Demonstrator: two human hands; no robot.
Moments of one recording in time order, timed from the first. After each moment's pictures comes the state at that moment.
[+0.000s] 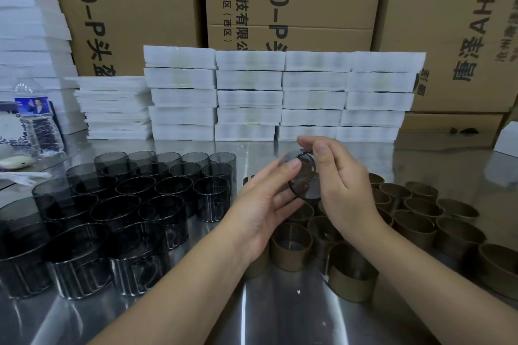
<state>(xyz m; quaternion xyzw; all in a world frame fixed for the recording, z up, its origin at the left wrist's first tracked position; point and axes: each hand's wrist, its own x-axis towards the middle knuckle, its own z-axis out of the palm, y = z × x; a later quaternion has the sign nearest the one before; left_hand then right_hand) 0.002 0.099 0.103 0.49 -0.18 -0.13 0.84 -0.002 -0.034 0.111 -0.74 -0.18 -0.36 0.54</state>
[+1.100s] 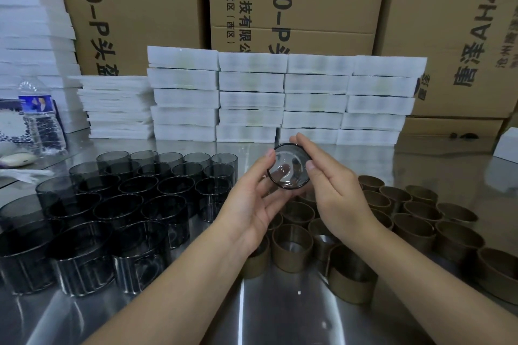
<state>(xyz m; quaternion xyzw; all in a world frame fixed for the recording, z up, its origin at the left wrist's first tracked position) 0.001 0.106 0.111 0.41 -0.11 -0.12 0.90 0.000 -0.035 0.106 -0.78 -0.22 -0.27 0.52</state>
